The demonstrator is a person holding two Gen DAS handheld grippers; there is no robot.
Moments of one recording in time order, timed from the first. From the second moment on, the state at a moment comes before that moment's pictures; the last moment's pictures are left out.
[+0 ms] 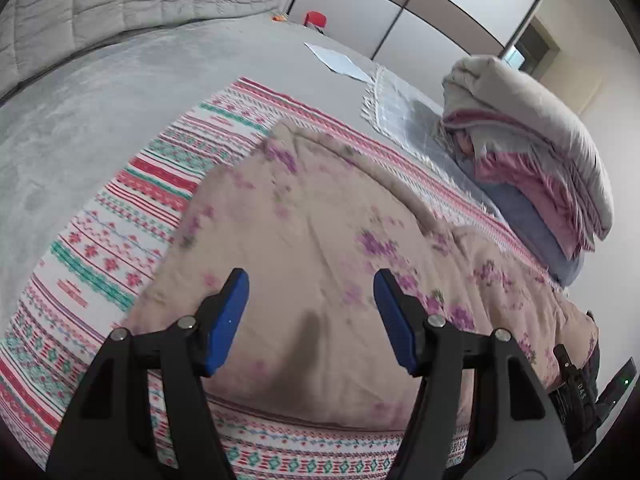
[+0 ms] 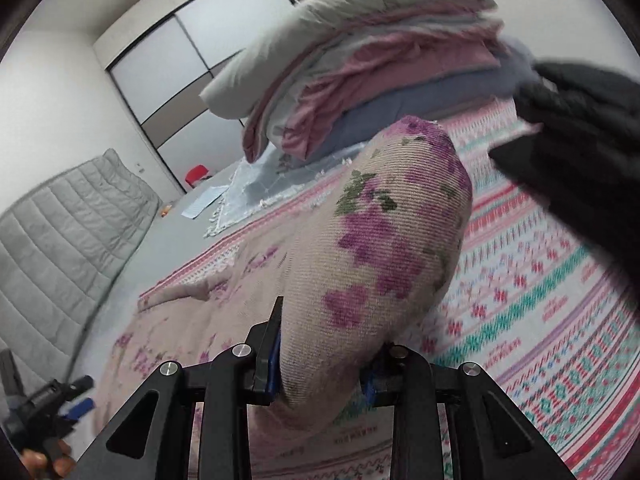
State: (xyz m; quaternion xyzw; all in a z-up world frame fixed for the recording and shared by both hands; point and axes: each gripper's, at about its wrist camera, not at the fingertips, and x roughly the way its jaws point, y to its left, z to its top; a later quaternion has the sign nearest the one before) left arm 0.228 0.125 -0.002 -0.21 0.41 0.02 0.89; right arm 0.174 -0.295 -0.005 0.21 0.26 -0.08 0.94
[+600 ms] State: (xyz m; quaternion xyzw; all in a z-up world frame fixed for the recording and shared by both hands) left arm 0.201 0.266 -0.022 -0.46 0.38 0.06 0.80; right arm 0.159 0.098 -0.042 -0.48 0.10 0.15 0.86
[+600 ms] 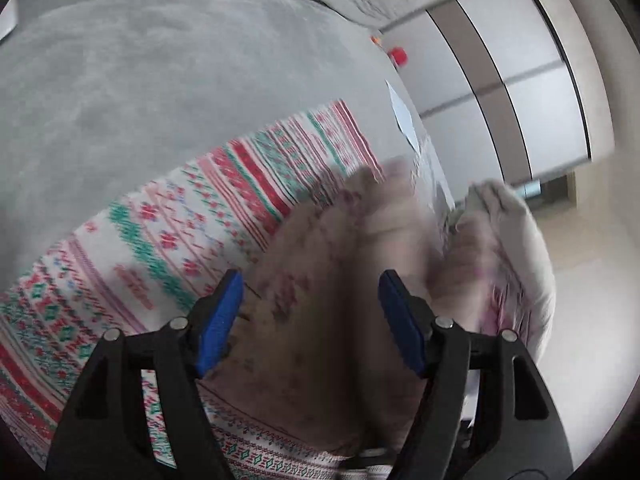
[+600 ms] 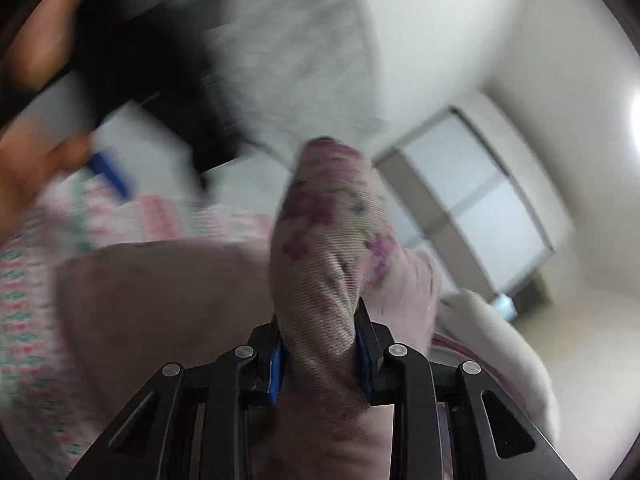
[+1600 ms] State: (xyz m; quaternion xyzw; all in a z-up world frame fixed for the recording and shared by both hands) left arm 0.231 0.190 -0.038 -0.27 0.47 0.00 0.84; right arm 0.147 -0.007 0.015 -0.10 0.25 0.35 0.90
